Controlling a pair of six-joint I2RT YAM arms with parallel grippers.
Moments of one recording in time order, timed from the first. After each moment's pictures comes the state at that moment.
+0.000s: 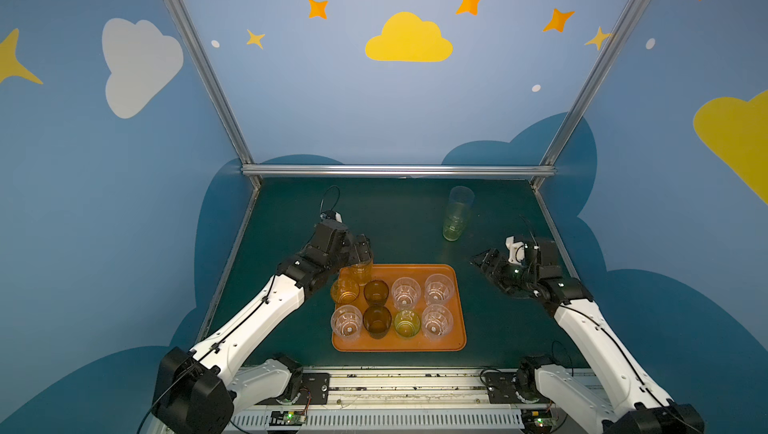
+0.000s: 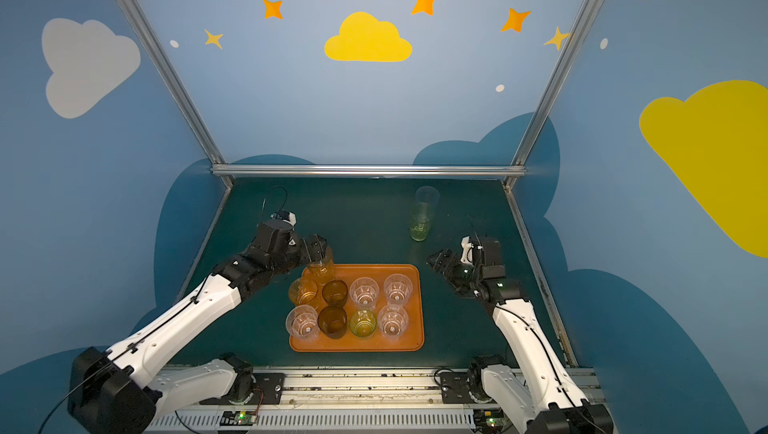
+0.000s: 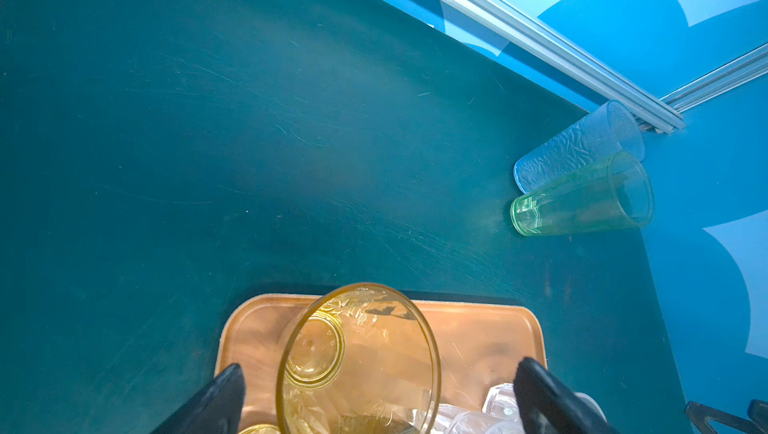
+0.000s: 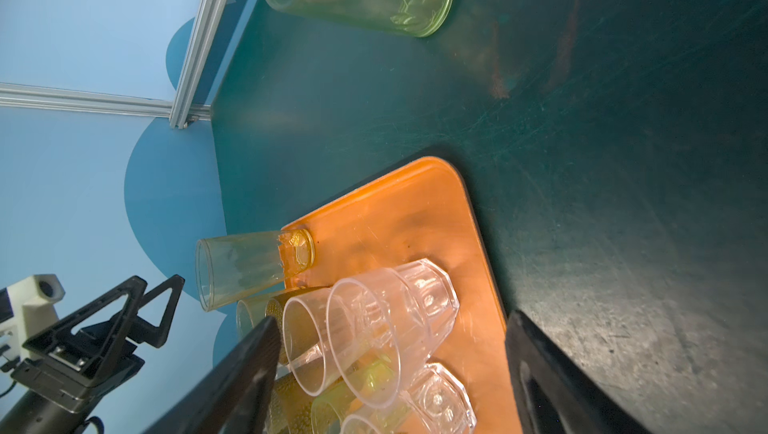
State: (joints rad) left arm -0.48 1.15 0.89 -0.43 -0.08 -0.67; right arm 0.16 0.95 0.71 -0.55 -0.42 0.78
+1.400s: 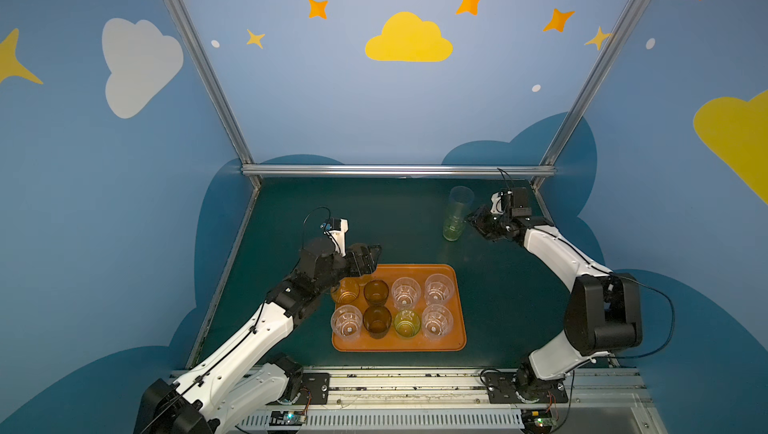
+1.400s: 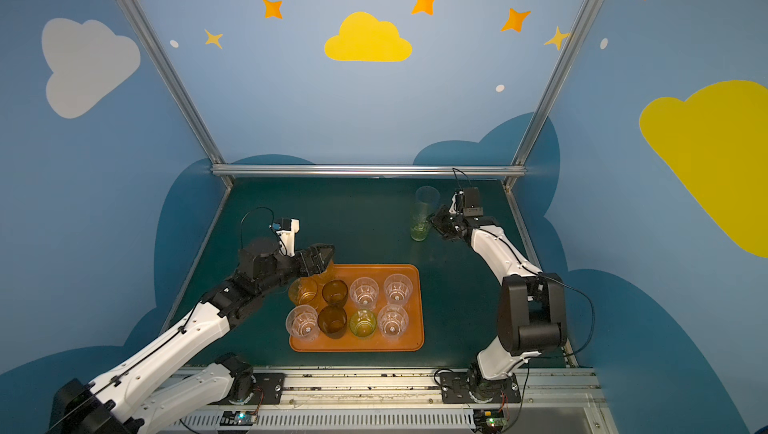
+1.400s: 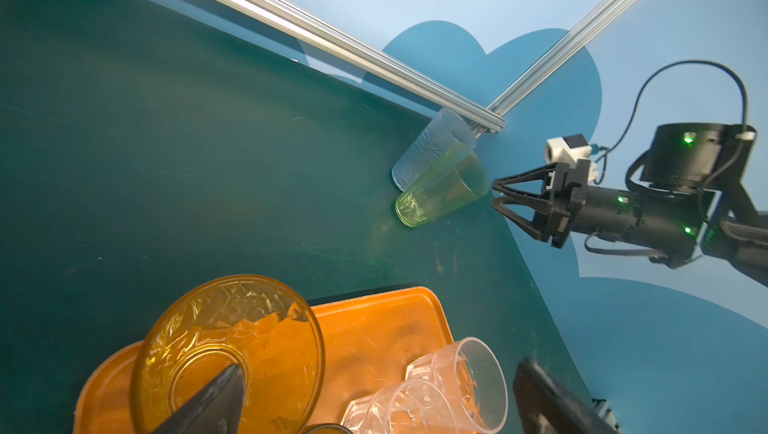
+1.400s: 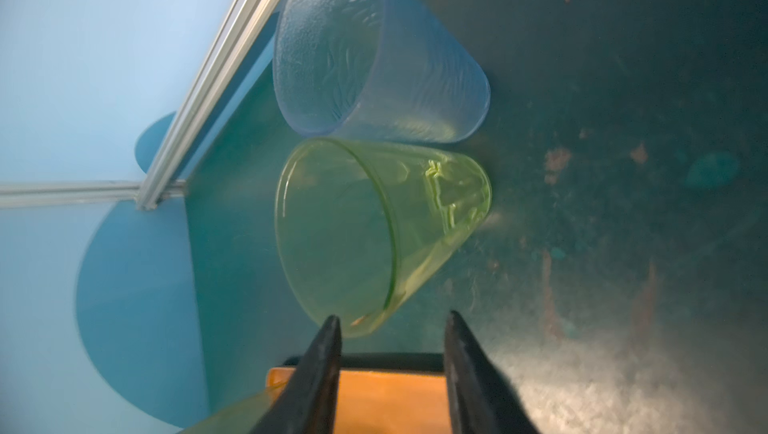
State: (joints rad) left arm -0.52 0.96 0.67 -0.11 0.13 -0.63; right arm 0.16 1.61 1.18 -0.36 -0.32 0.75
